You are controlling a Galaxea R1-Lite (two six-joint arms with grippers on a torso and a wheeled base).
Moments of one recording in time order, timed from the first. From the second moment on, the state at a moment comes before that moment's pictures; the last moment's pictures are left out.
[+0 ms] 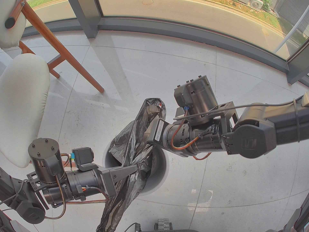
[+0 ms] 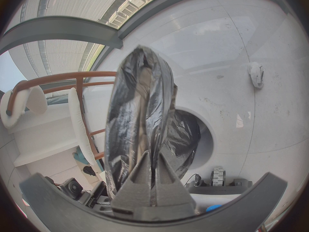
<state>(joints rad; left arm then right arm) -0.59 1.63 -0.29 -1.11 -0.33 -0.55 0.85 1.98 -1.40 0.02 -0.02 0.90</state>
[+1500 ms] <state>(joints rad) -0.49 2.07 -0.30 -1.53 -0.33 -0.55 0.82 2.05 -1.46 0.02 -0.05 0.86</state>
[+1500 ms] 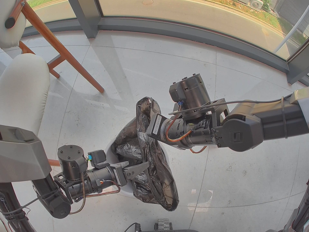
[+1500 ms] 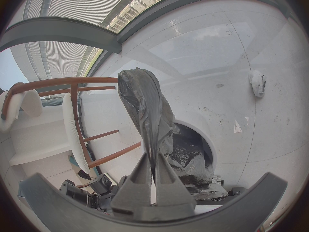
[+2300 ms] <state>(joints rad) -0.57 2.19 -0.39 -1.55 -0.23 -0.63 0.84 2.04 -1.46 0.02 -0.07 0.86</state>
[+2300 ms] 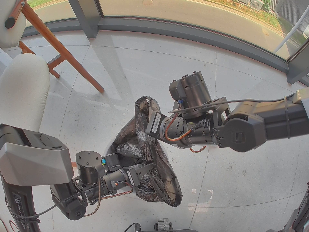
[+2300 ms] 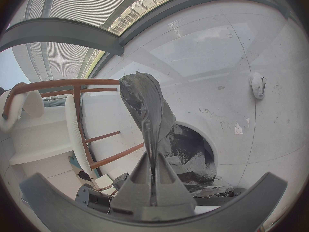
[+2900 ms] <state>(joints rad) -0.59 2.20 -0.45 -1.55 -0.16 -0.64 0.83 2.02 -1.46 0.02 -0.08 0.86</state>
